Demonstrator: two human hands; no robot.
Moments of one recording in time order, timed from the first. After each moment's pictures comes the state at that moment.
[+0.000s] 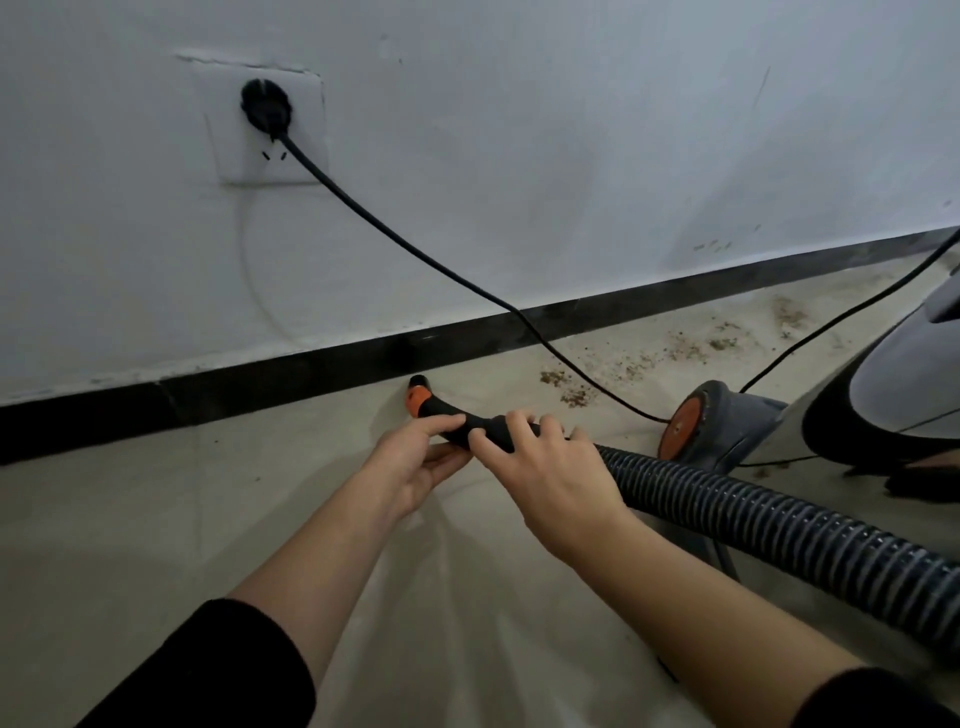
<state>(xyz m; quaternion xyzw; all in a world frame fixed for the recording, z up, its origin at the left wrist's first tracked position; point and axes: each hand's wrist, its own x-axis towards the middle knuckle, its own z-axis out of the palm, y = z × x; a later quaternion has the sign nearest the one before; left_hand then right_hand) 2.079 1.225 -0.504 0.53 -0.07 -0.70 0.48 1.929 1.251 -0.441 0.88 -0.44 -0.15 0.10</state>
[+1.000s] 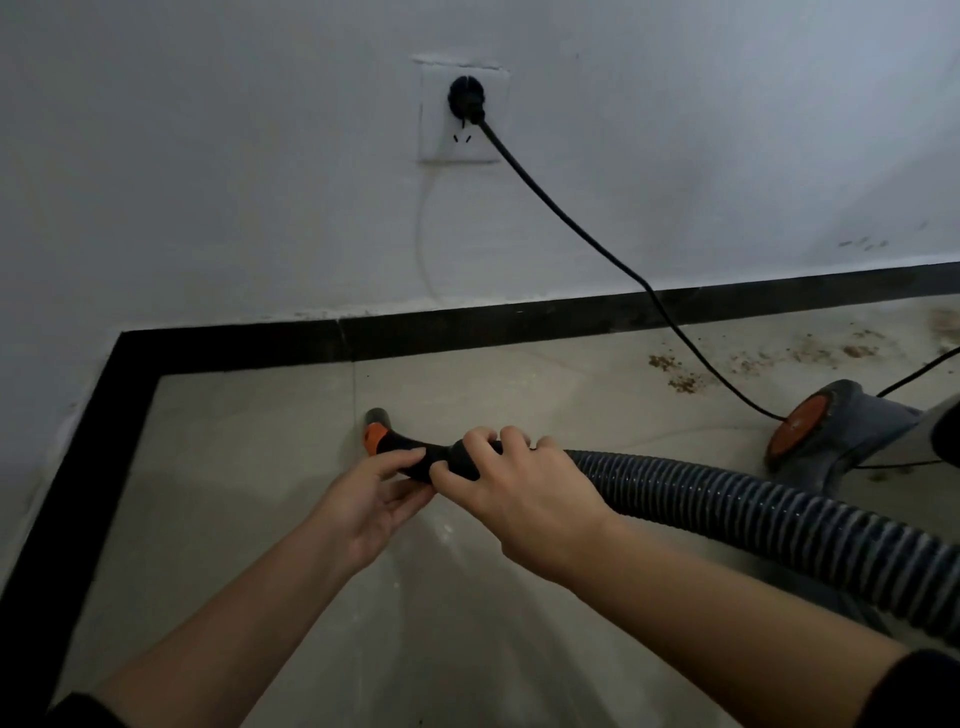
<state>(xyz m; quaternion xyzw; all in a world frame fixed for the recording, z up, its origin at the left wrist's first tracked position) 2.179 1.393 -0.496 0.52 0.01 -0.64 0.57 2.015 1.347 -0.424 0.96 -0.21 -0.15 0.09</state>
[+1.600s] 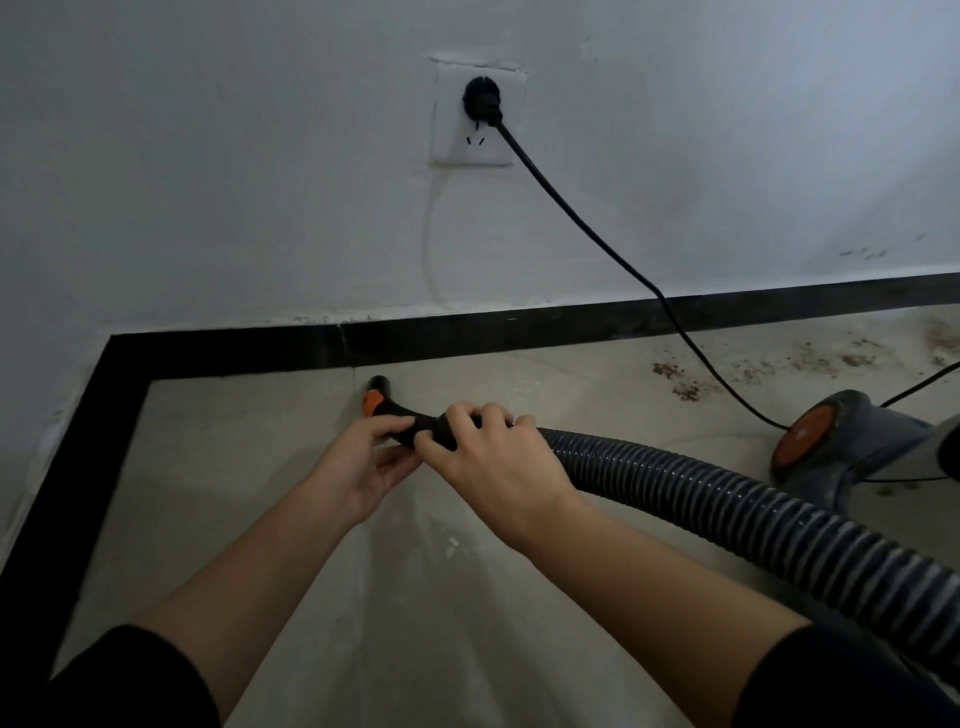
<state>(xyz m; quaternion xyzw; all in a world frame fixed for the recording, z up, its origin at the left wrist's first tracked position) 2.211 1.358 -0.495 0.54 -0.01 -0.61 0.58 2.060 1.332 -0.429 0.94 -0.26 -0.15 0.13</state>
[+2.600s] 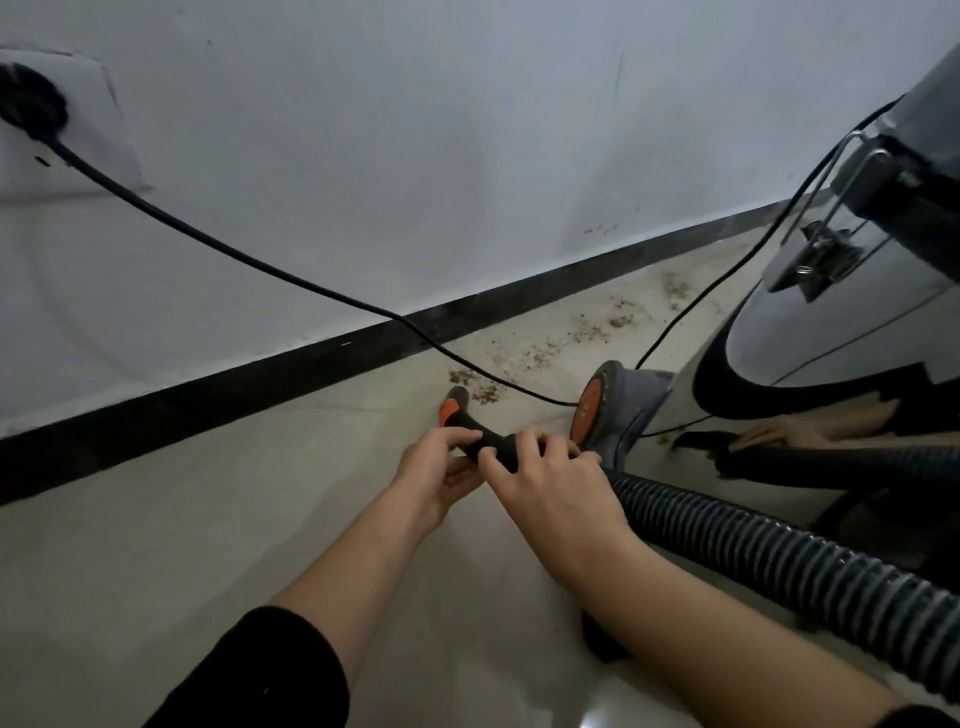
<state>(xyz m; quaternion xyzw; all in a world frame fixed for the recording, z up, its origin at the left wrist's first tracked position) 1.971 1.191 -0.514 0.50 -0.11 -0.75 0.42 1.864 1.257 -0.430 0.79 -0.54 -0.26 0.14</state>
